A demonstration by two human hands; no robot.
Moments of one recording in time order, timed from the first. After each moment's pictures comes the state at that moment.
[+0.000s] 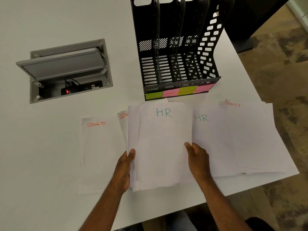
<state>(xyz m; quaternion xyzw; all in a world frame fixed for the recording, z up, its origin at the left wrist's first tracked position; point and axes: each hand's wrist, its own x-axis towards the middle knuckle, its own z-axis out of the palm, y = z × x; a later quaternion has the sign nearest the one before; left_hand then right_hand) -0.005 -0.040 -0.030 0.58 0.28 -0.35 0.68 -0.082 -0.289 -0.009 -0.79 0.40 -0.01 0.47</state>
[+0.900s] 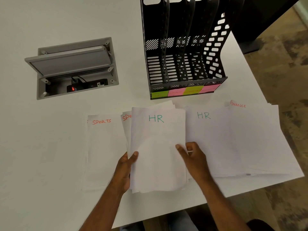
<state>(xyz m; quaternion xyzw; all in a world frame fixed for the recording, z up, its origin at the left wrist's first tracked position) -0.009 -0.019 -0.028 0.56 0.28 -0.36 0.69 -0.079 -0.268 -0.004 -0.79 0.37 0.04 0.48</state>
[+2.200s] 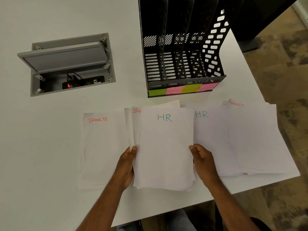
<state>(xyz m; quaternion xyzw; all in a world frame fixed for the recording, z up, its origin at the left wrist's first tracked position) -0.006 -0.040 -0.024 0.50 0.27 -0.37 0.74 -0.098 -0.299 -0.013 -0.75 0.38 0.05 0.53</state>
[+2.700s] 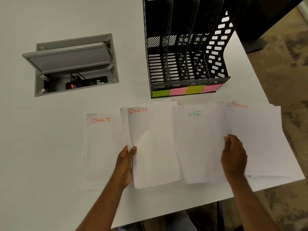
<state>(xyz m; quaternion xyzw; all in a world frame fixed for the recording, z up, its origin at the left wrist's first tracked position) 0.004 -0.029 -0.033 0.55 0.28 -0.31 0.72 -0.101 -0.372 -0.013 -0.88 0.41 -0.12 0.21</state>
